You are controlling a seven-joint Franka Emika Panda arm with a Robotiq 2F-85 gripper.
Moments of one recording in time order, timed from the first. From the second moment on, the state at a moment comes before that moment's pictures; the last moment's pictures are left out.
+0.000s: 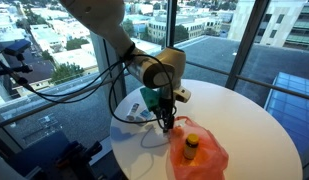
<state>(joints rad) -0.12 0.37 -0.14 -2.17 0.05 2.40 0.29</state>
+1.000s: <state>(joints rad) -0.13 0.45 -0.19 -2.17 0.09 2.54 0.29</state>
